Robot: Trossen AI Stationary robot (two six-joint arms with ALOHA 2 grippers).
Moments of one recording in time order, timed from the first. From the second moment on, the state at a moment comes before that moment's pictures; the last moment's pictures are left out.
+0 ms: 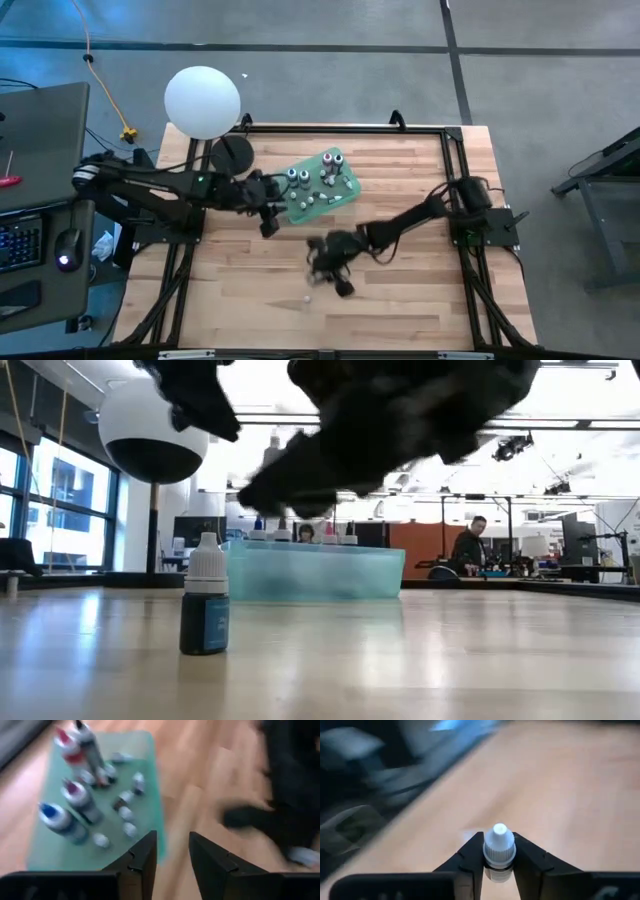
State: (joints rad) left arm -0.13 1.15 0.97 -0.55 -0.29 -0.40; right arm 0.23 2.01 1.10 0.43 -0.35 -0.04
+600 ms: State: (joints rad) left arm -0.38 1.25 0.97 -0.58 -0.46 -0.51; right arm -0.20 1.95 1.10 0.24 0.00 -0.07
